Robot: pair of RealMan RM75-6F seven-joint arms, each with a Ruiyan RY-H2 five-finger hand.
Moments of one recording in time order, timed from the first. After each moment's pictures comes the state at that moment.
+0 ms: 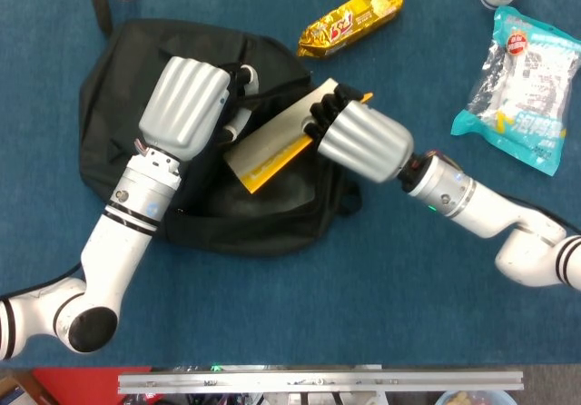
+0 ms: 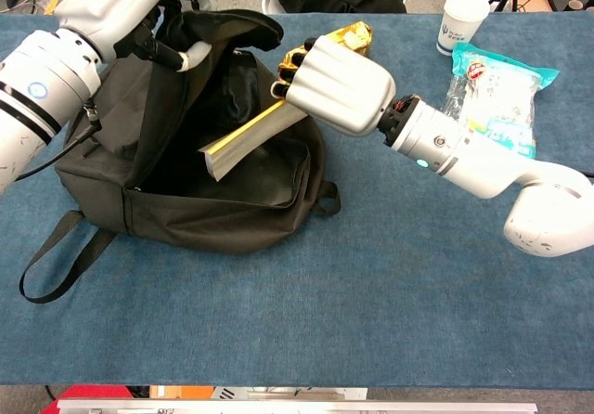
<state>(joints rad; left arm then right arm) -0.68 -1.43 -0.27 -1.83 1.19 1.19 0.36 0.85 -1.86 0.09 -0.83 -1.88 1.27 -0.47</state>
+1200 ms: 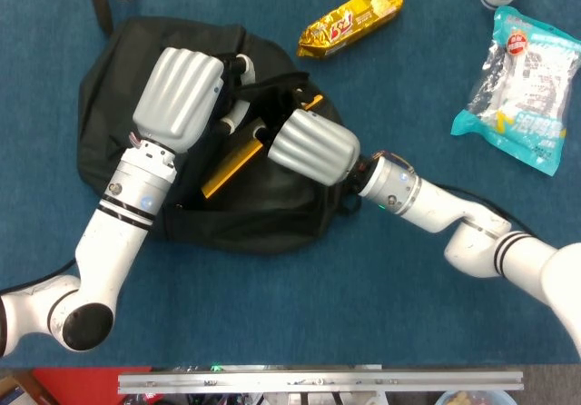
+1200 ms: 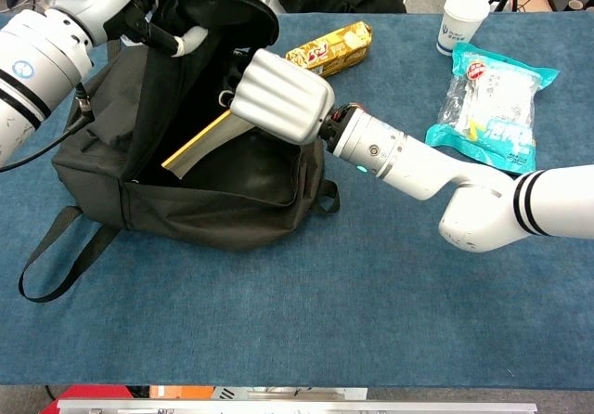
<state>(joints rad) -0.70 -1.39 -0.29 -1.88 1.14 1.19 0.34 1.00 -2.09 0.07 -0.52 -1.83 1.30 -0.47</state>
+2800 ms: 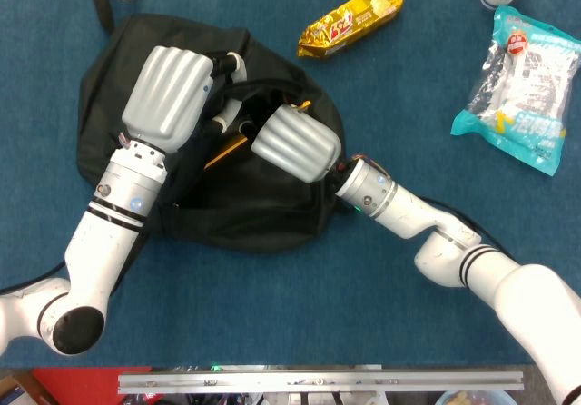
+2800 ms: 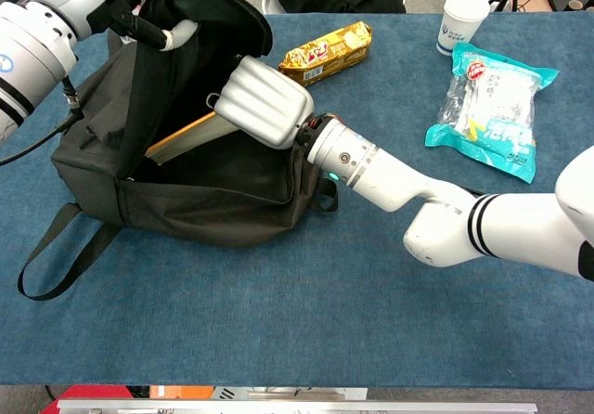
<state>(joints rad) -0.70 -1.35 -0.28 -1.91 1.13 1.20 0.31 1.04 -2.26 0.06 -0.34 -1.69 1.25 -0.37</state>
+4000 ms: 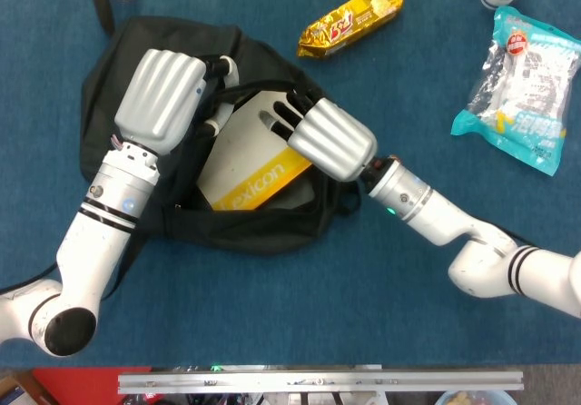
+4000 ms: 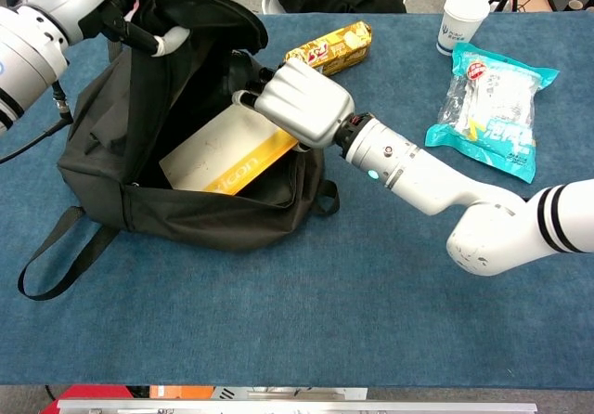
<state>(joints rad) -0.69 -1.32 -0.26 -1.91 1.14 1.19 0.30 0.93 -2.00 0.05 -0.79 -1.62 1.17 -0.39</state>
